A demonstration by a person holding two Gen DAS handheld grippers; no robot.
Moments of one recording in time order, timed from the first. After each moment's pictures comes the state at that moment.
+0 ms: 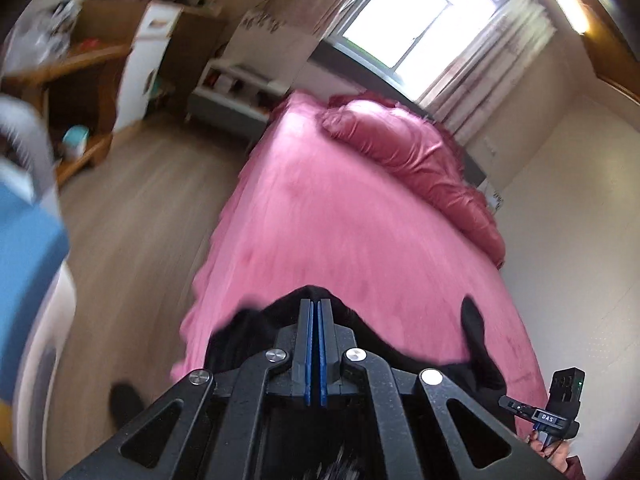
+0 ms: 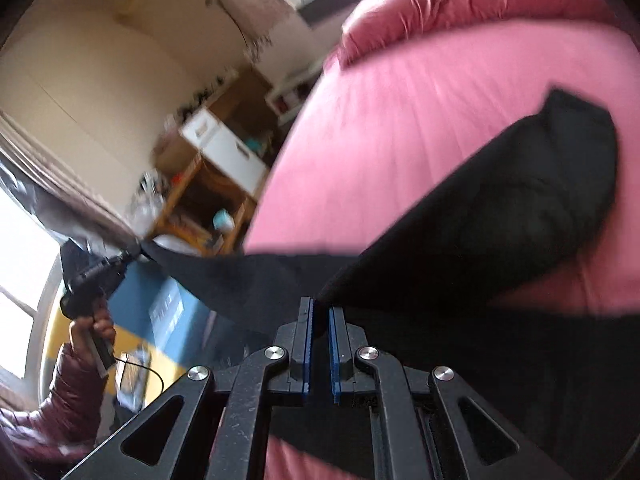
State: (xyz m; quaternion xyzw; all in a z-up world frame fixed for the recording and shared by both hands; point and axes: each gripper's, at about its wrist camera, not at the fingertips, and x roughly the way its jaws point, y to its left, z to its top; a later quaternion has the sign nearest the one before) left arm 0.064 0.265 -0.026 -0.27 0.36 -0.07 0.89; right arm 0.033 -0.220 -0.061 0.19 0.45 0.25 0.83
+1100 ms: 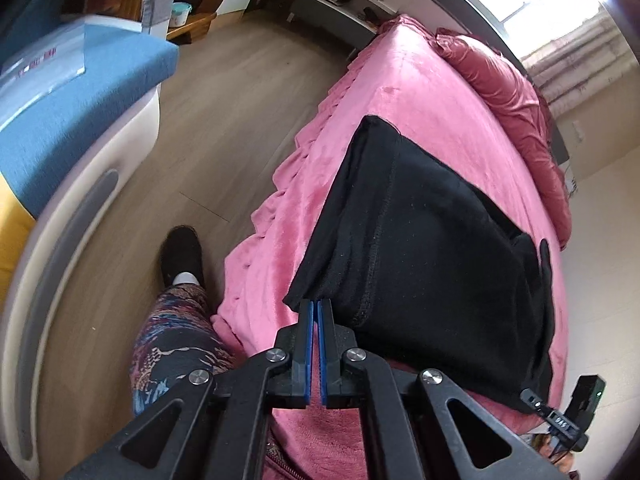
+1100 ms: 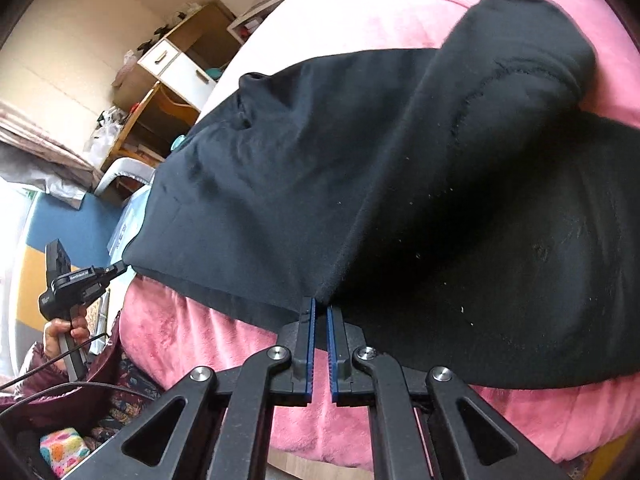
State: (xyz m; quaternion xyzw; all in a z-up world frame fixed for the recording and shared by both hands) left arm -0.045 0.271 -0.153 -0.31 0.51 0.05 0.80; right arm -0.038 -0.217 -0.158 0.14 0.55 0.22 0.79
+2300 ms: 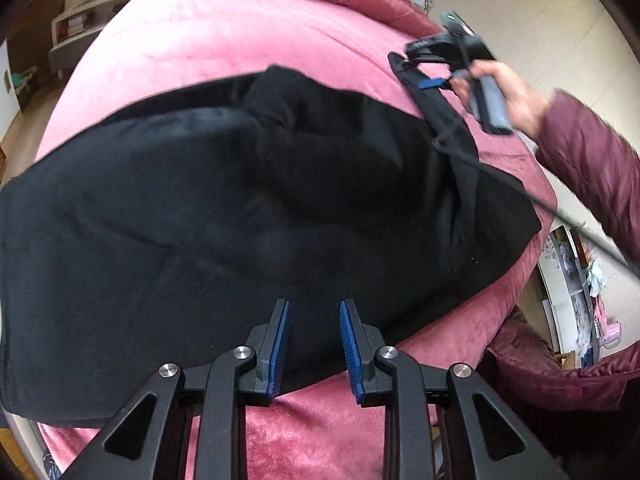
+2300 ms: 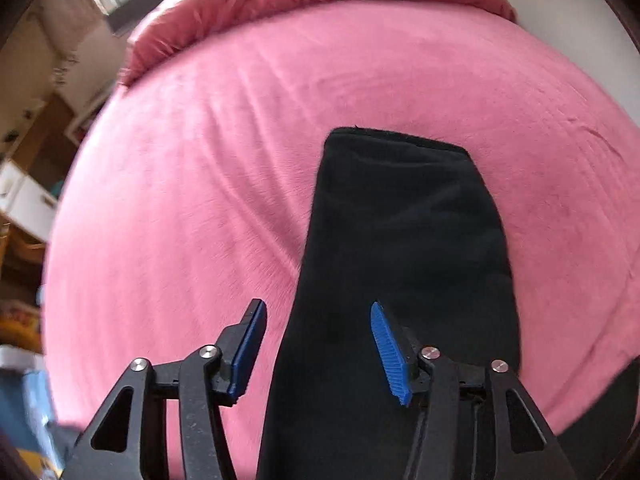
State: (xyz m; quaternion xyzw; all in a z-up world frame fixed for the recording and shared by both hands) left arm 0.017 0.013 -0.143 -0.05 0.55 -0.24 0.80; right arm 0.261 -0.347 -0.119 0.13 0.52 -0.10 0.84
